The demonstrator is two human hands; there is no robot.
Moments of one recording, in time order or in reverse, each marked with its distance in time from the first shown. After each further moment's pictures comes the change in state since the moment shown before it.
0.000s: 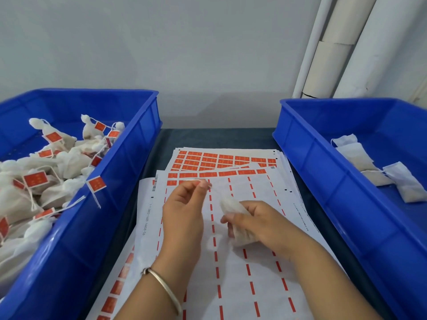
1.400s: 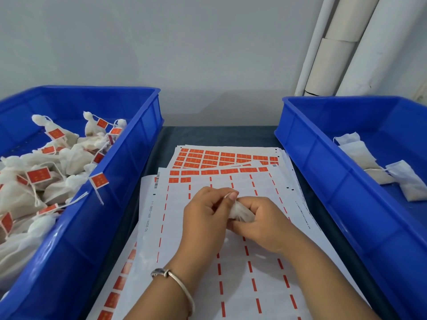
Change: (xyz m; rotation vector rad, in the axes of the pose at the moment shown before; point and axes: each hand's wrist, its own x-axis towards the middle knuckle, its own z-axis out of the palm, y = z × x) left_hand -0.010 -0.013 0.005 0.374 -0.273 0.365; right_hand -0.002 0.001 0.003 -0.084 0.030 -0.291
